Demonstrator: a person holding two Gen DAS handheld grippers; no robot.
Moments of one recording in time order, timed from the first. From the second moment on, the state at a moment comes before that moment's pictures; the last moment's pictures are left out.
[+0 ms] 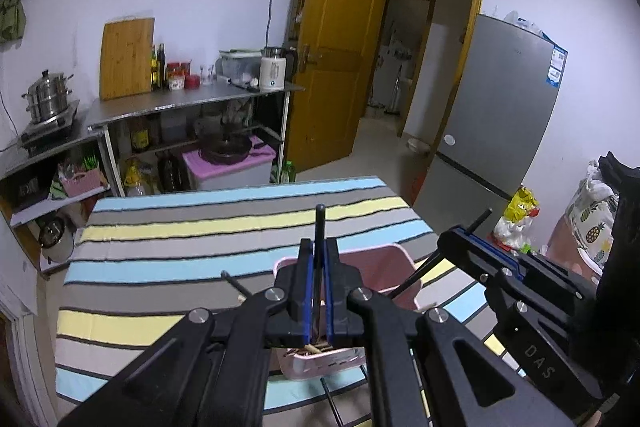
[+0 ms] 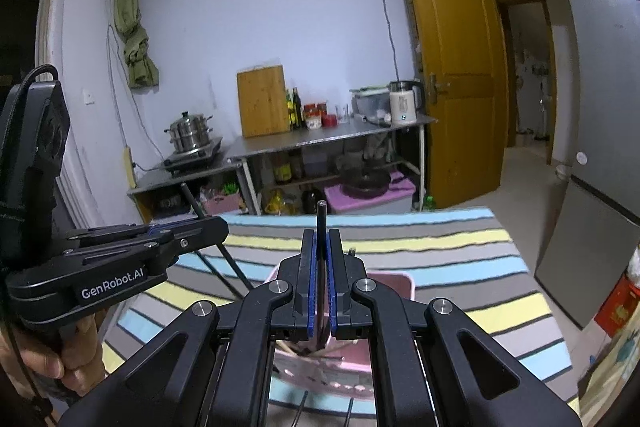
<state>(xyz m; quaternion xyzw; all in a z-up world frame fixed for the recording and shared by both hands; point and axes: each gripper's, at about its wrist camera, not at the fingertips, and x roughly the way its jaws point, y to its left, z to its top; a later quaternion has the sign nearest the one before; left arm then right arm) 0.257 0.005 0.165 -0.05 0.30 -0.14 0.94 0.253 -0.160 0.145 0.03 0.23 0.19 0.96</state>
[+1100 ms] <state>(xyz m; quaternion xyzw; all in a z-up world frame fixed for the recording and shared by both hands) 0.174 0.040 0.160 -0.09 0.28 -0.12 0.95 0.183 -0.188 0.139 0.04 0.24 0.19 0.95</state>
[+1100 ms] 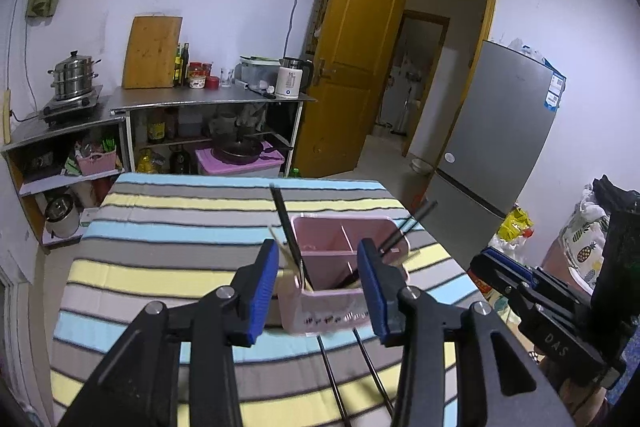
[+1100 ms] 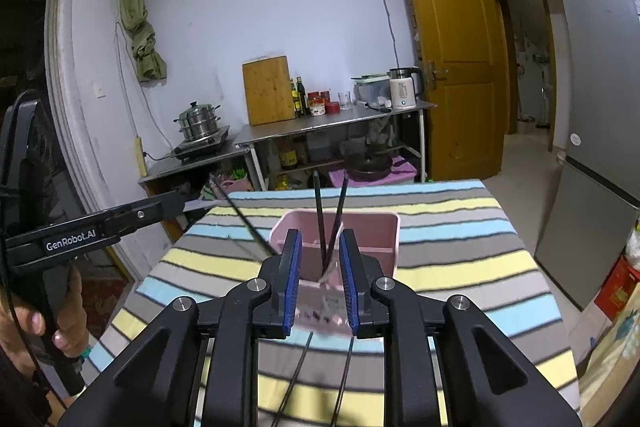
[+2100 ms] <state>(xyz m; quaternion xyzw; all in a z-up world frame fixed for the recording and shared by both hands) 0.108 0.021 0.046 -0.10 0.37 -0.11 0.92 0.128 -0.208 0.055 0.05 0.33 0.18 0.93</state>
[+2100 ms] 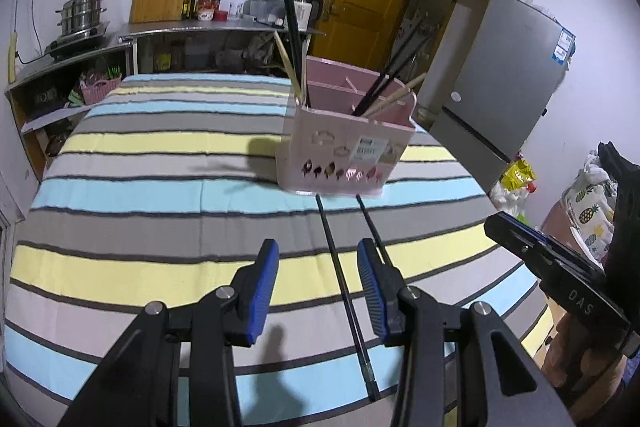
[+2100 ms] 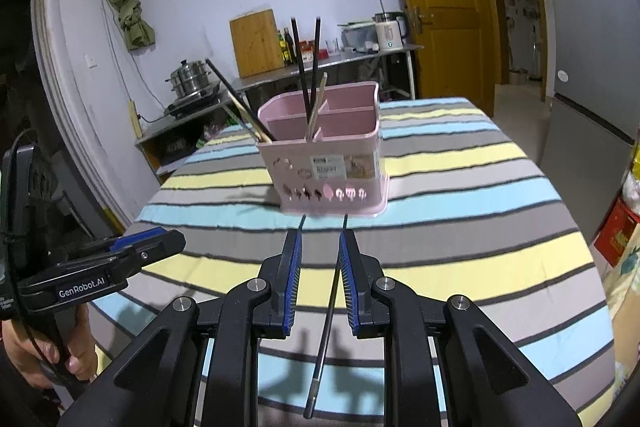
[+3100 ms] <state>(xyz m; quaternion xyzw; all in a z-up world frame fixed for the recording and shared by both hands) 0.178 -0.026 -0.034 -0.09 0.46 -0.13 0.87 0.166 -0.213 -0.014 0.07 0.41 0.17 0.90</state>
